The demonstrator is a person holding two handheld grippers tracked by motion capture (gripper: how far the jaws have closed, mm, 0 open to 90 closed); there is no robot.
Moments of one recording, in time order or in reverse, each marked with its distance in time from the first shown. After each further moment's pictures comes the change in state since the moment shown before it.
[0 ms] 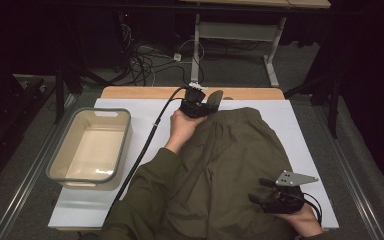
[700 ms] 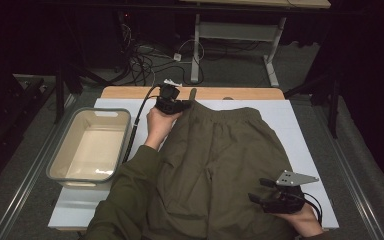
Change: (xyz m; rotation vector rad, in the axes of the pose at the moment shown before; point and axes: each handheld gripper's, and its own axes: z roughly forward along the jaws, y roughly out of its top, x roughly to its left) left arm 0.052 -0.020 -0.042 0.004 0.151 -0.070; right arm -0.001 0.000 -0.001 -0.002 -0.001 0.004
